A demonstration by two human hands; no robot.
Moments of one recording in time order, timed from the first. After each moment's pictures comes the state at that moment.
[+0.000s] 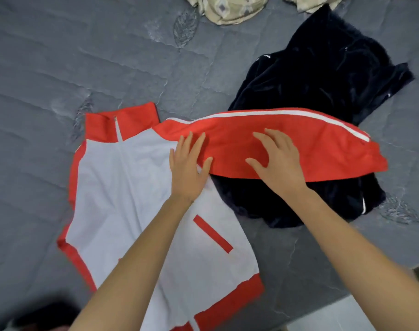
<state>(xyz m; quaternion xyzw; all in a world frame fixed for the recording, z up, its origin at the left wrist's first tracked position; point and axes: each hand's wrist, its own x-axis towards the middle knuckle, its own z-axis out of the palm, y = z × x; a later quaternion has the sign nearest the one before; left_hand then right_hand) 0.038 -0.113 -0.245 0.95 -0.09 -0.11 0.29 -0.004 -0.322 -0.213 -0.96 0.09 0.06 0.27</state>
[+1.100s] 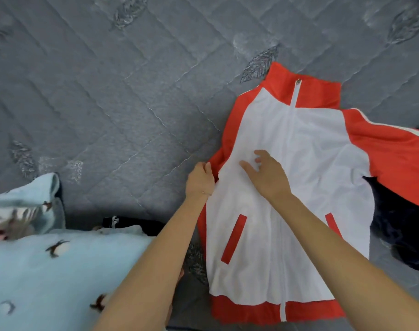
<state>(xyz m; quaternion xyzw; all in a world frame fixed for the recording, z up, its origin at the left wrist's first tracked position) -0.059 0.231 -0.268 0.78 0.39 -0.23 0.43 -0.017 0.076 -0.243 -0.89 0.06 0.31 0.34</state>
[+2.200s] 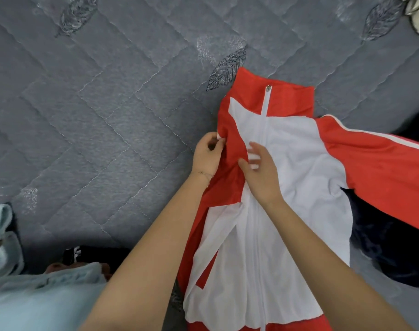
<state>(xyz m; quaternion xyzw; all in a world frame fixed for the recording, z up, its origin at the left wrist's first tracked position) 0.054 0.169 -0.289 0.73 0.27 -0.10 0.62 0.034 0.039 -0.262 -0.81 0.15 0.20 0.52</state>
